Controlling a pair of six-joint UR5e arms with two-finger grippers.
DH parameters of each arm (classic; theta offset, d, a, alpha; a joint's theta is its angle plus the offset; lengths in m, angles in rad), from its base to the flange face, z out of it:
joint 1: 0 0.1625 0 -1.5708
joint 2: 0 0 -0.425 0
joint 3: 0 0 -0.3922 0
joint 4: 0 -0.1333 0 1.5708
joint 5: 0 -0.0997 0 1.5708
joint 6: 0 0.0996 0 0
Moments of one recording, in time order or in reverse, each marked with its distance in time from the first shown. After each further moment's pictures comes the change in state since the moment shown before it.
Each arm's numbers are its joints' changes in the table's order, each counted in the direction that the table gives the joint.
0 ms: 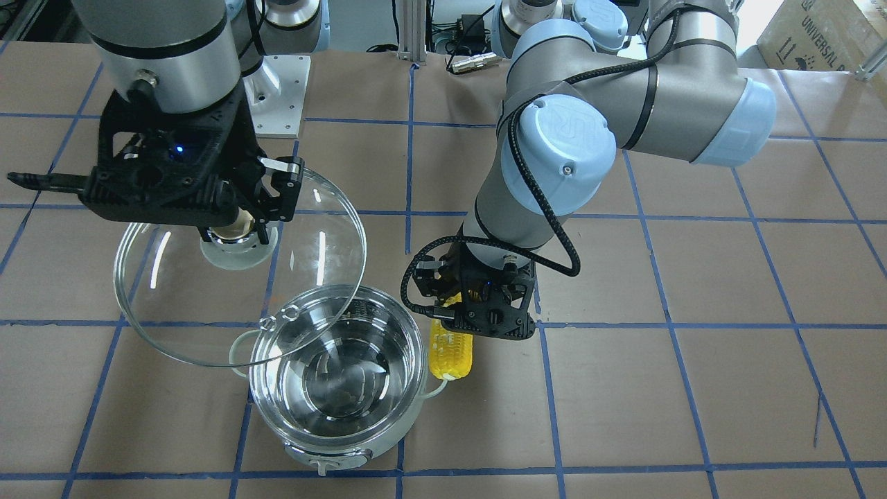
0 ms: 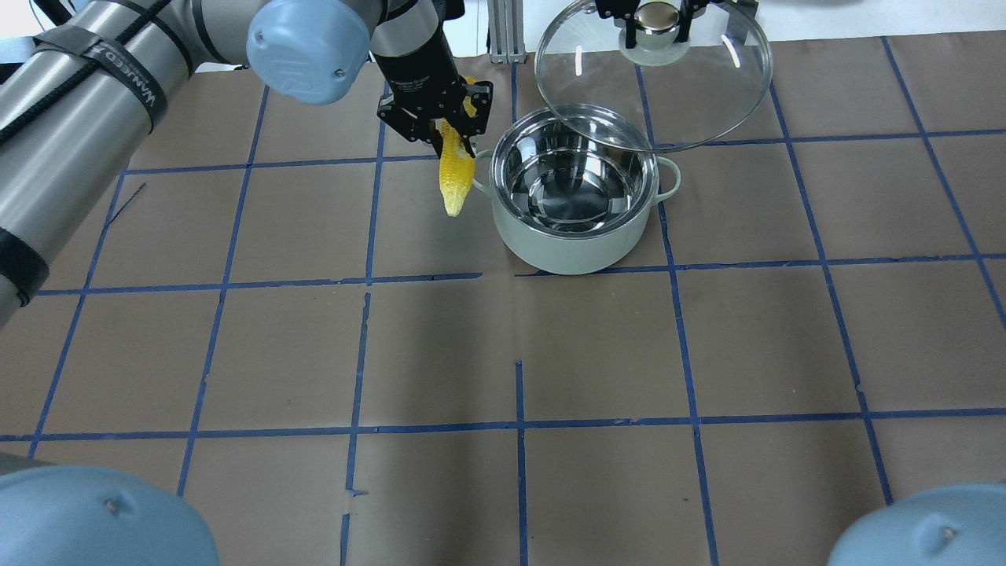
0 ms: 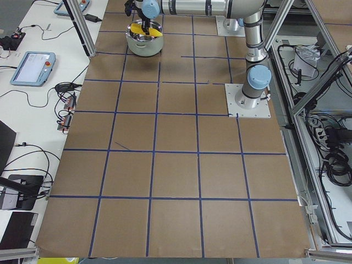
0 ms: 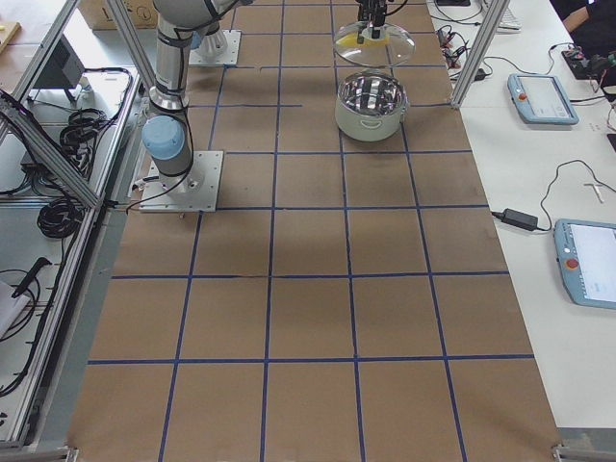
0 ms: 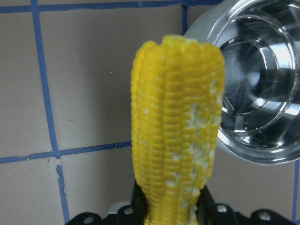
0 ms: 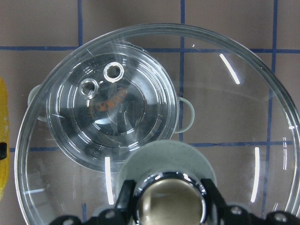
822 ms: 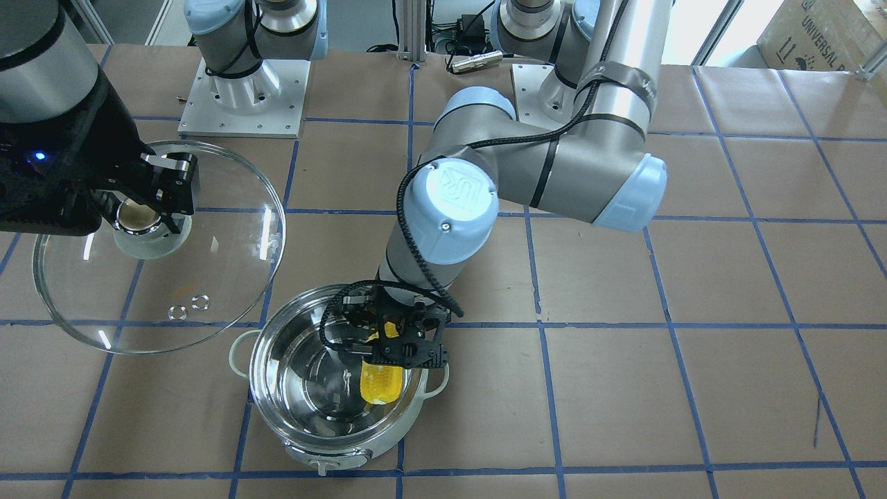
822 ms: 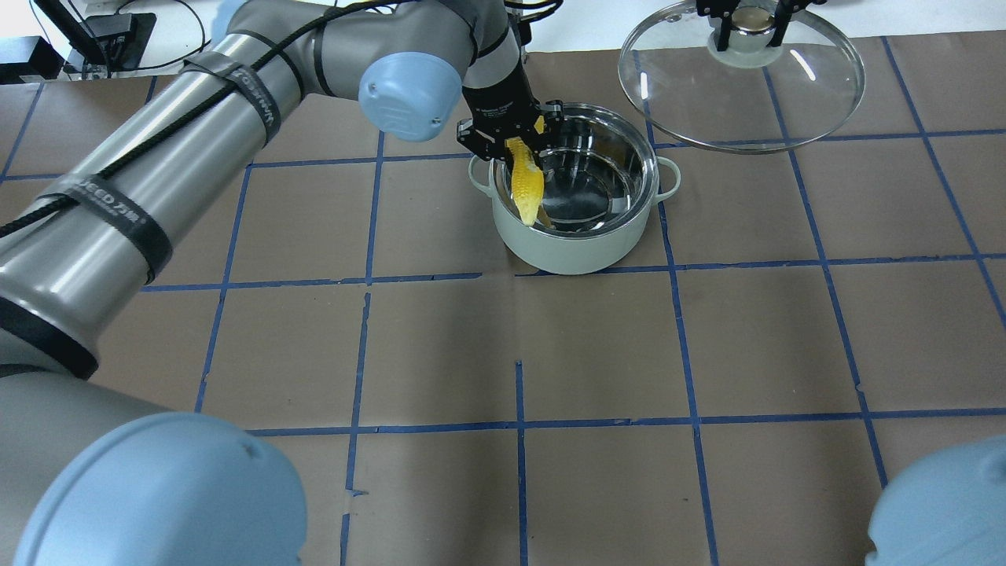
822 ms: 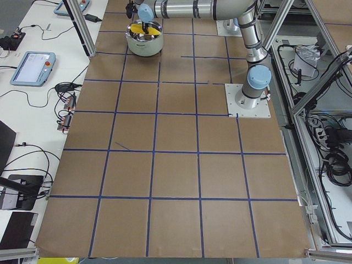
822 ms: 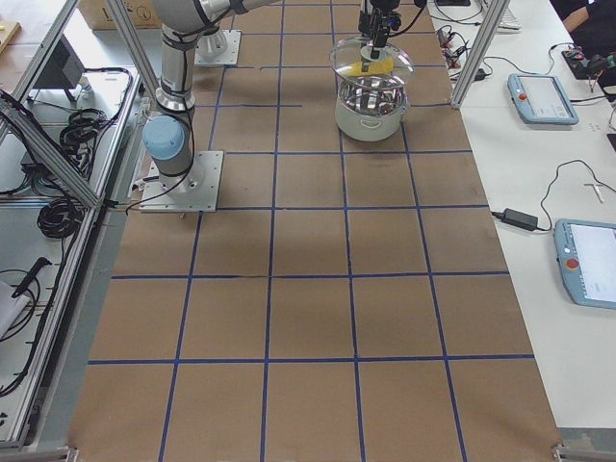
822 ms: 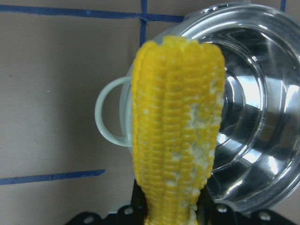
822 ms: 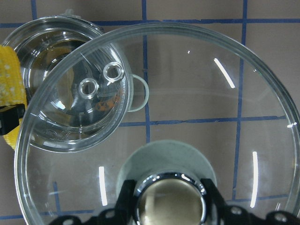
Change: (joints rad) left arm -0.118 0.139 -0.034 -0.156 0.009 -0.163; right arm -0.134 0.022 -0.007 -0.100 -0.021 -0.101
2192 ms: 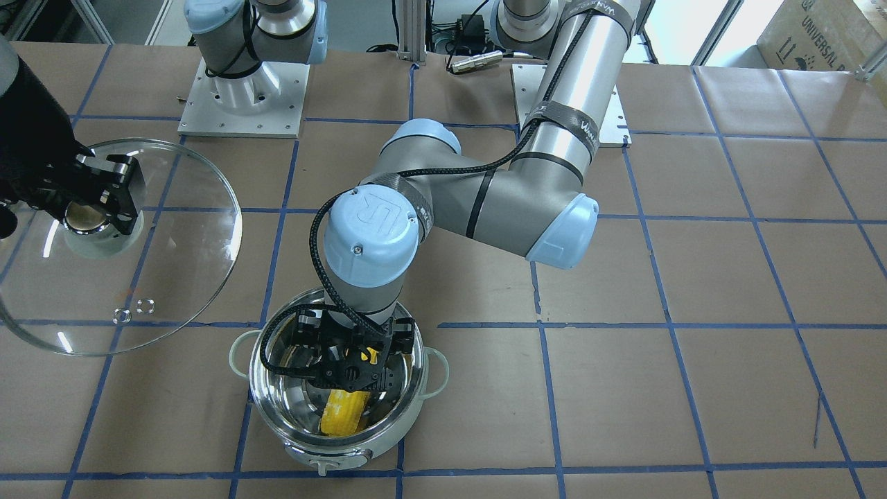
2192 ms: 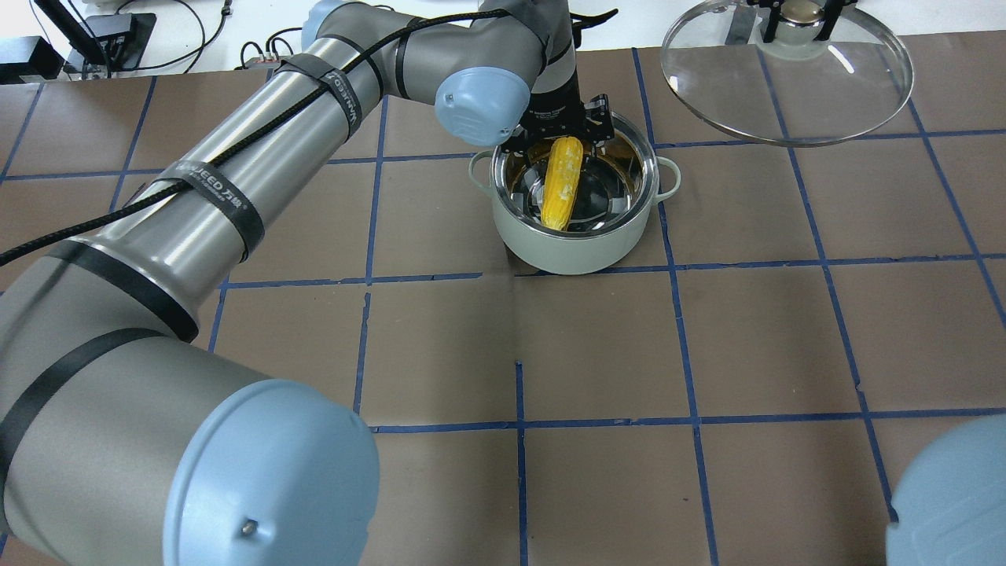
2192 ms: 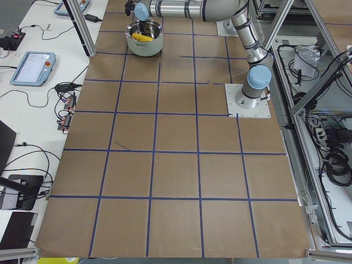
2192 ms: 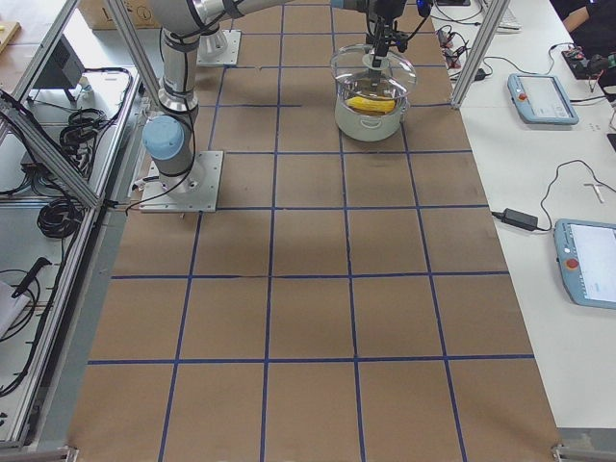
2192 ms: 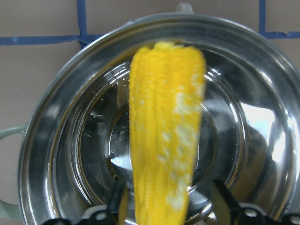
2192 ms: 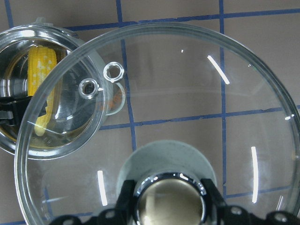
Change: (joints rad) left arm -0.051 0.098 -0.120 -0.005 -0.053 -0.049; right arm -0.069 0.006 0.000 -0.007 -0.002 -0.007
